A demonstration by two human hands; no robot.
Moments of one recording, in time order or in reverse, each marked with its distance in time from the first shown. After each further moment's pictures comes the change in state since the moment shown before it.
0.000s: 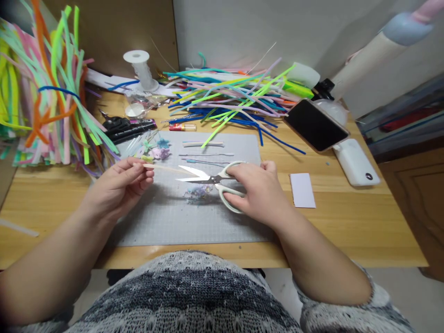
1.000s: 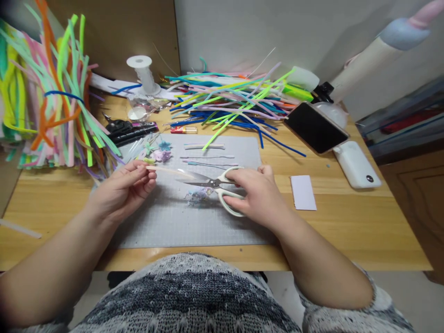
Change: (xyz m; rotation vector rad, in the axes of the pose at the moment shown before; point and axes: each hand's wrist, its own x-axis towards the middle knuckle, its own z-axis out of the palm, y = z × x) left_hand 0.001 0.000 0.002 -0.092 0.022 -0.065; right_hand -0.001 -0.001 0.002 0.126 -0.047 0.050
